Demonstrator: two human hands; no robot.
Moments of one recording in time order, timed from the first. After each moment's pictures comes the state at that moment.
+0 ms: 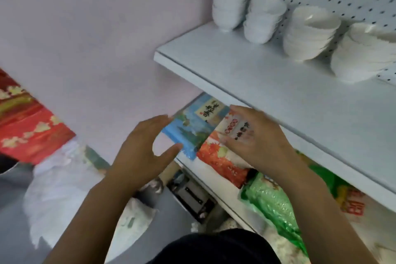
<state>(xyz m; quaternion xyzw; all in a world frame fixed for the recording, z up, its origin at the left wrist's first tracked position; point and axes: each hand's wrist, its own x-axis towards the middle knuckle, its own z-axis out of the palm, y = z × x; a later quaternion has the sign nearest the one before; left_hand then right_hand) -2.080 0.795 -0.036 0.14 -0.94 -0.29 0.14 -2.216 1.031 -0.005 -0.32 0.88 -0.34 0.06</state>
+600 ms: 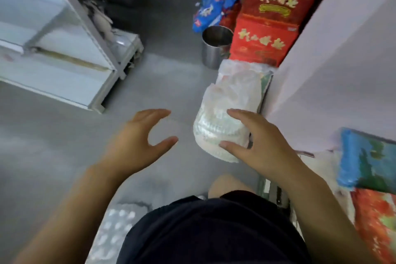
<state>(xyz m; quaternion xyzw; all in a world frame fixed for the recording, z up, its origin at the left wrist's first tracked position) -1.591 0.813 -0.065 0.64 -0.71 -0.24 0.17 -1.879 0.803 -0.045 -0.72 0.58 -0.16 0.34</state>
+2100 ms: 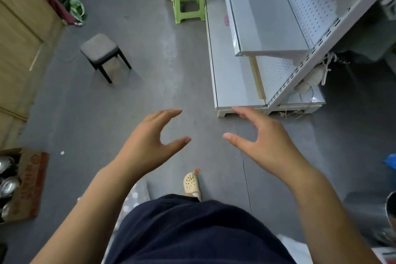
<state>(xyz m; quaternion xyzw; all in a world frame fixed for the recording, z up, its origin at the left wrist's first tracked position) -1.256 0.709 -0.076 0.92 -0.23 -0.13 0.29 -1.347 0.454 -0.064 -0.91 0.12 0.03 0.40</state>
